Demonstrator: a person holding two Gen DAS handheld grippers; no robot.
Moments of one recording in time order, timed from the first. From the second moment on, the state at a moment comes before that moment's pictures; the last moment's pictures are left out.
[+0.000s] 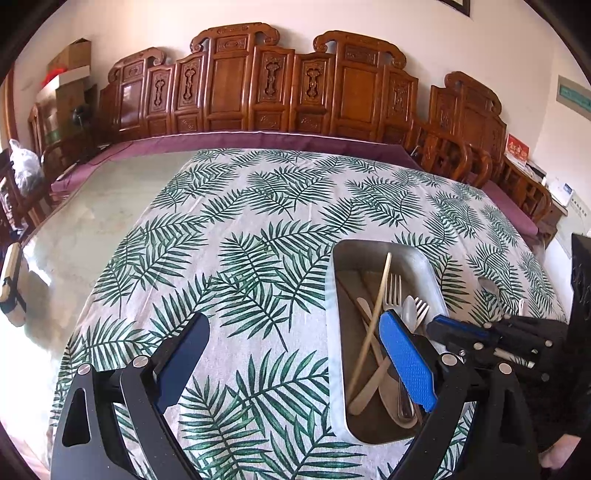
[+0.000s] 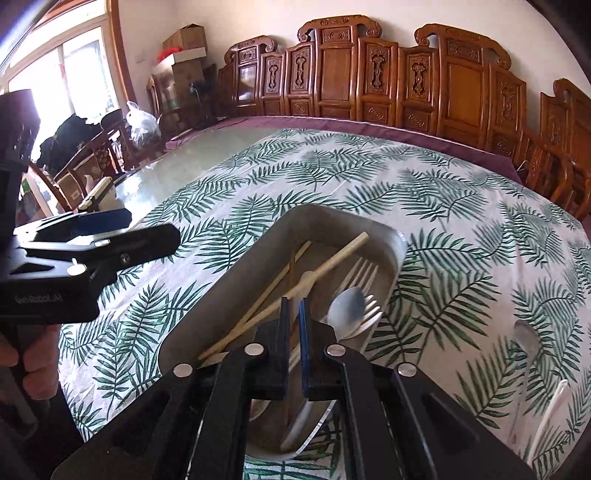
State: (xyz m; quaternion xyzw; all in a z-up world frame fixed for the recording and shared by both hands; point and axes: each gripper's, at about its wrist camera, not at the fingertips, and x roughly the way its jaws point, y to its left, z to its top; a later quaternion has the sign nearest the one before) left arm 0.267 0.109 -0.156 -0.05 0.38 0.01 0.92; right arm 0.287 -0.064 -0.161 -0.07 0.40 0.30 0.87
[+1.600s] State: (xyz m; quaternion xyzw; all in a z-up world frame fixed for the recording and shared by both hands) left arm 0.222 -0.036 -0.147 0.00 0.38 -0.14 0.92; right arm 0.281 -0.306 -0.223 -0.05 0.51 0.08 0.85
